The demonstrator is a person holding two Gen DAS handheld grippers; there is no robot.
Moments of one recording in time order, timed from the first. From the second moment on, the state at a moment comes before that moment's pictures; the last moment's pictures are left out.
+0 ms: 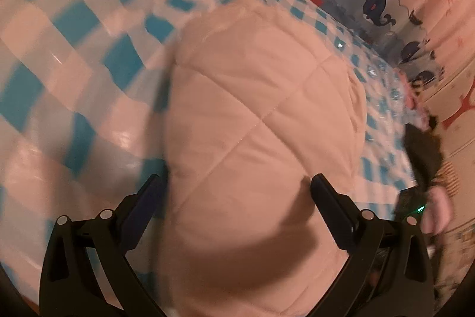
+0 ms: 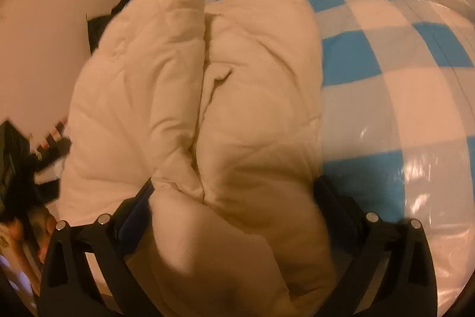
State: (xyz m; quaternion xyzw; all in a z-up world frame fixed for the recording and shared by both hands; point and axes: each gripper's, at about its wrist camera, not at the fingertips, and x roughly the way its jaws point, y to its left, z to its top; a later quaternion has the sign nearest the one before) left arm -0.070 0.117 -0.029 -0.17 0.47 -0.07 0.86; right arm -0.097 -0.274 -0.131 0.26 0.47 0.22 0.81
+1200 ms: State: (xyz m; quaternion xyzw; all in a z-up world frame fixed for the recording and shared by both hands) left arm -0.143 0.090 0.042 -0.04 0.34 -0.02 0.94; right arm -0.172 -0.261 -0.041 0.16 0.36 0.22 0.89
